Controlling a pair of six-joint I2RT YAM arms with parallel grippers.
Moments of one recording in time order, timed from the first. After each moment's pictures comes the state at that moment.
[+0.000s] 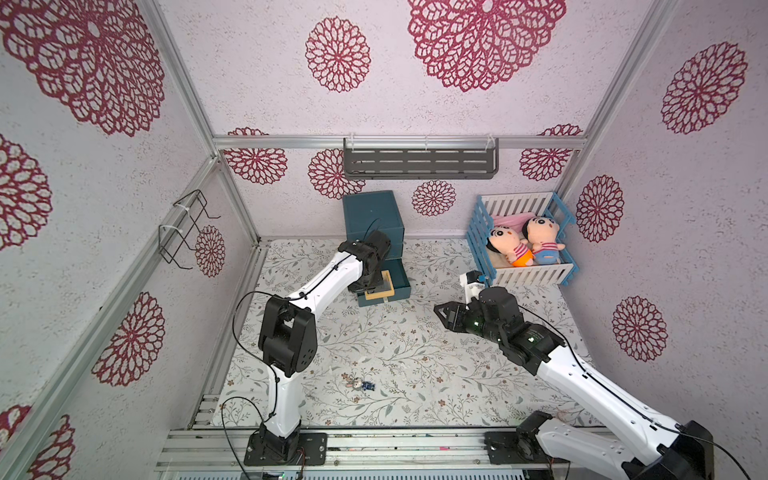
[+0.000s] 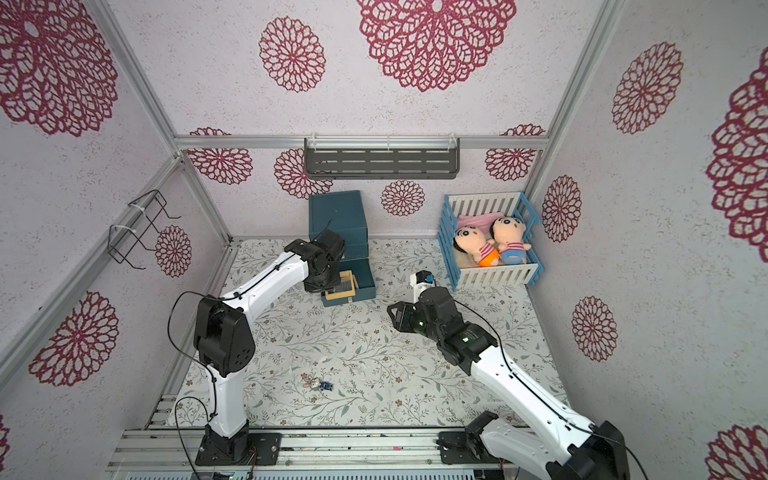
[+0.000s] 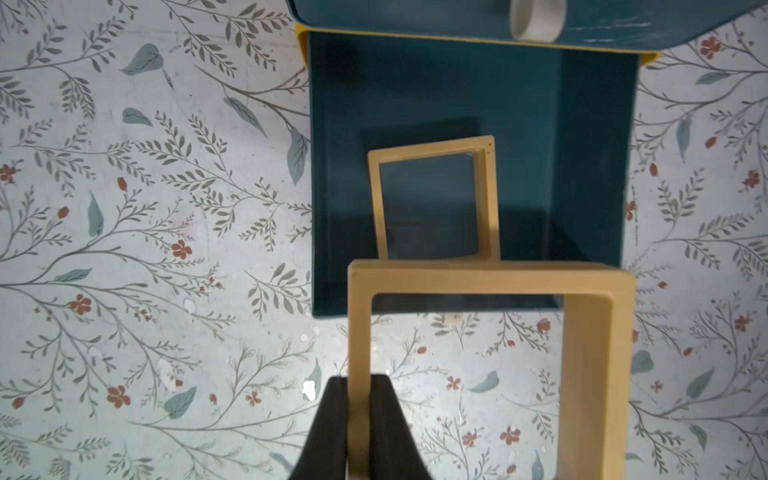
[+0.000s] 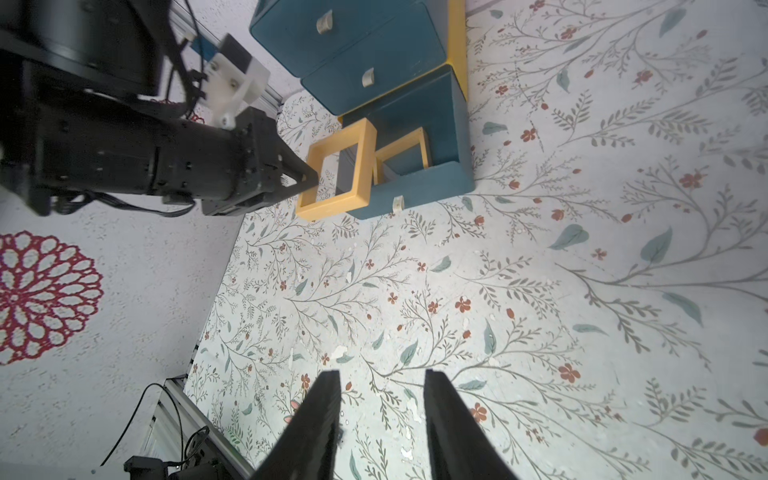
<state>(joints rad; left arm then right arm) -0.49 2.06 1.87 -1.08 -0.22 -0.69 0.58 1.06 0.88 -0.35 -0.12 0.64</state>
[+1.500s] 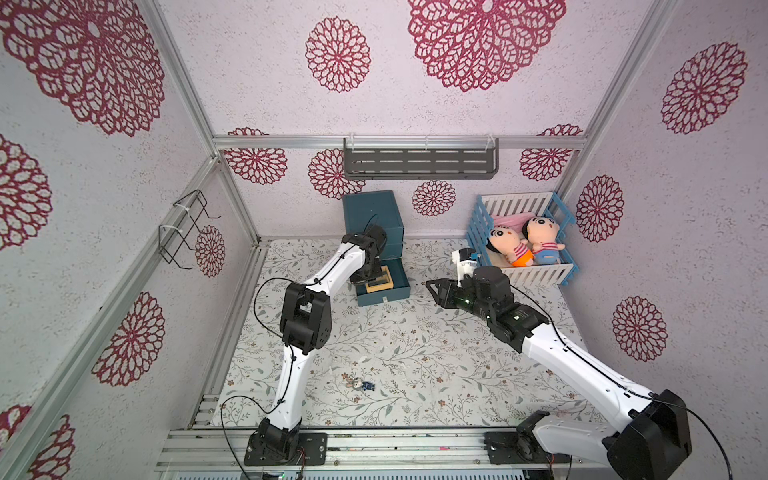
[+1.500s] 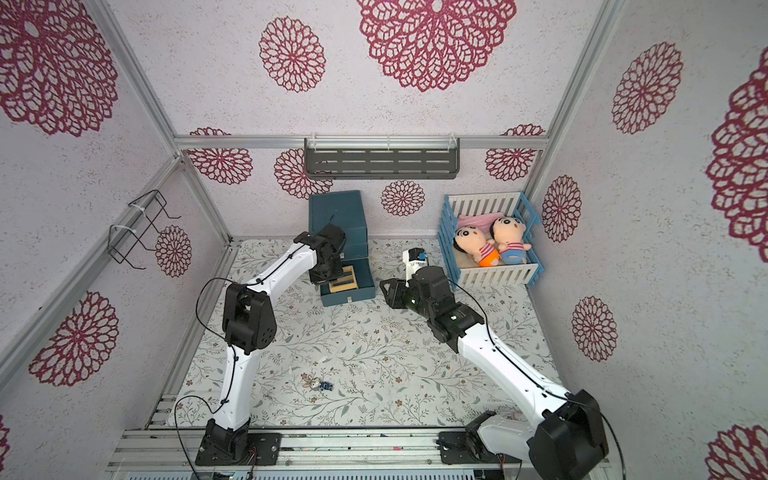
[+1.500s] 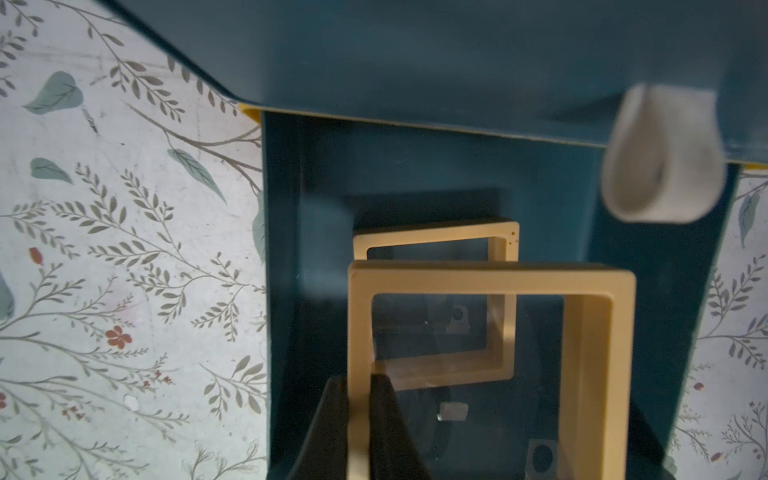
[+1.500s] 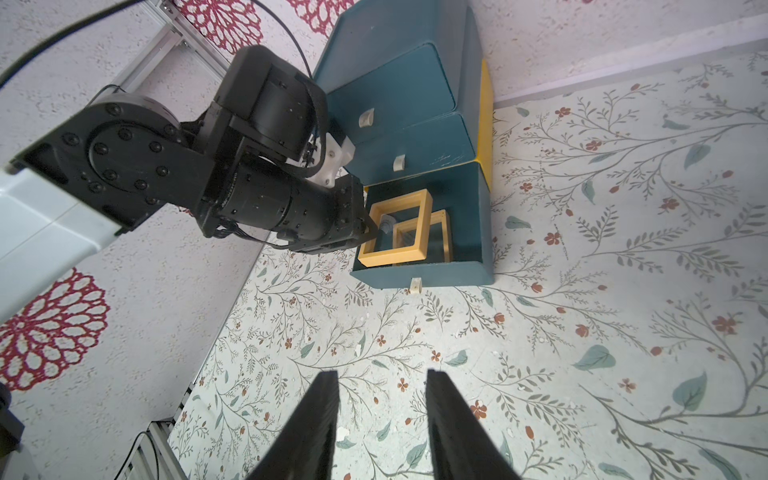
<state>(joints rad) -0.42 2.33 2.15 -1.12 -0.17 -0.68 0.52 1.22 0.98 -0.18 -0.16 0.54</state>
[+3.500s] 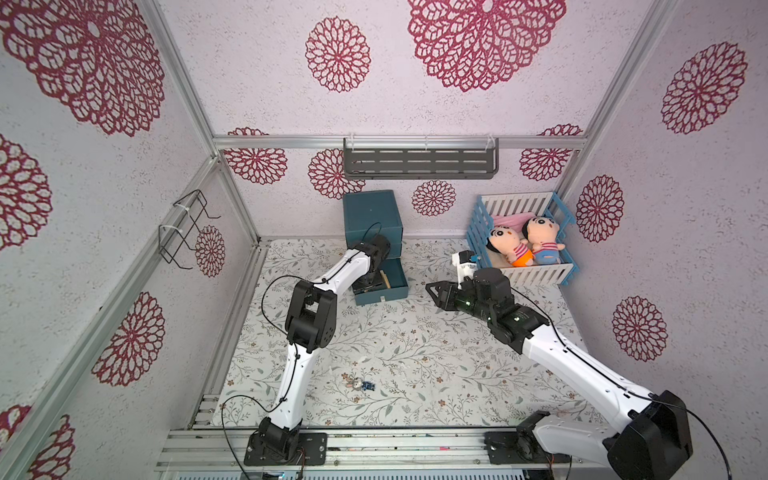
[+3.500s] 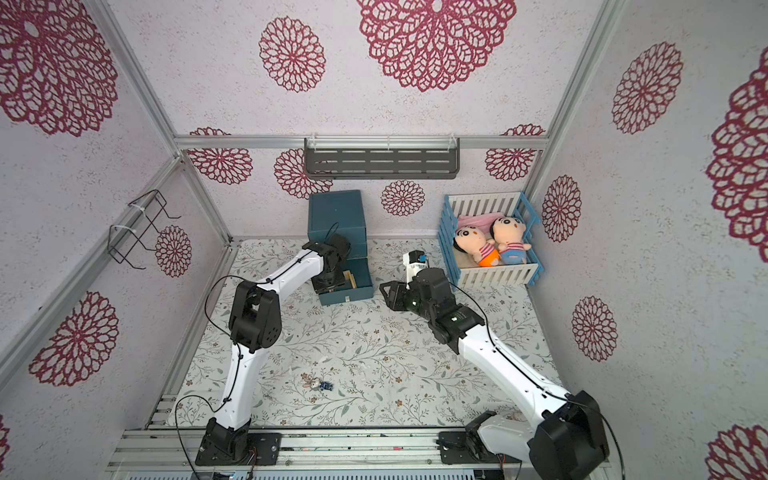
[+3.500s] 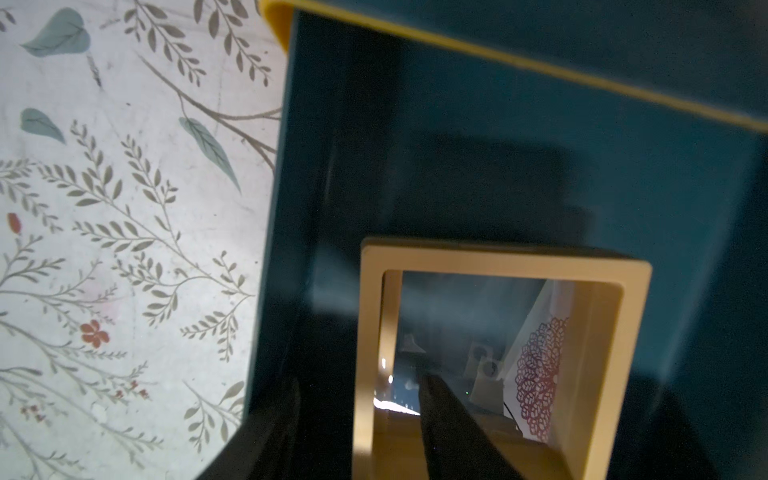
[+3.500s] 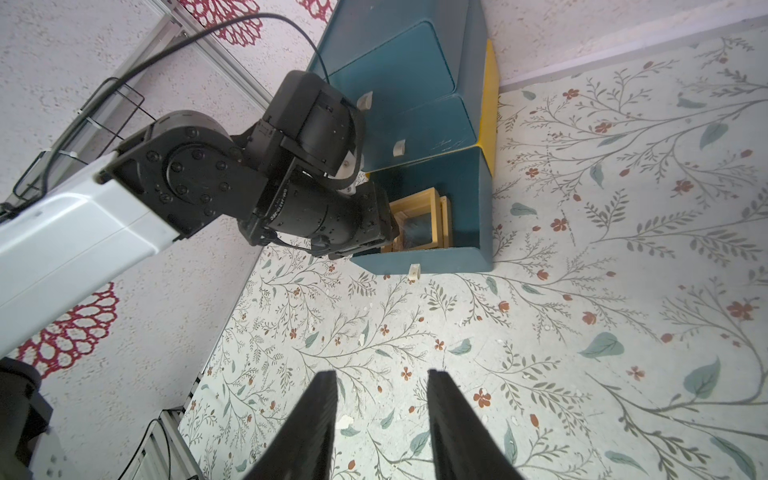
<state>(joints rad) -0.45 2.35 2.06 -1.07 -0.27 -0.81 0.51 1.21 0.95 -0.17 -0.20 0.57</state>
